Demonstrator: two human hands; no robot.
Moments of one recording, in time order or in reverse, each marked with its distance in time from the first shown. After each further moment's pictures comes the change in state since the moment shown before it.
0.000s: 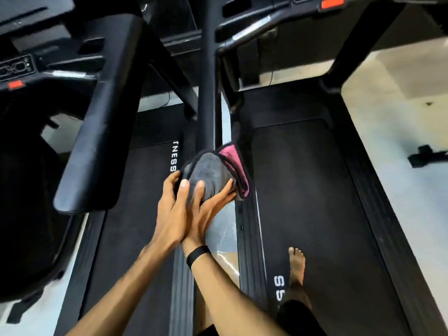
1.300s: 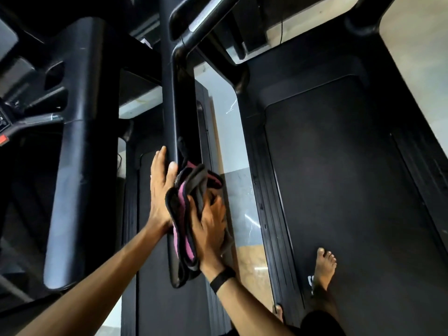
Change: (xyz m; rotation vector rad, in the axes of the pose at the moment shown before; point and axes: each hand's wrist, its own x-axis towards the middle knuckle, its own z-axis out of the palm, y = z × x) left_hand 0.183 0.045 0.083 0.360 -0.043 0.057; right_hand 0.145 -0.021 -0.008 -0.274 -0.297 -0.017
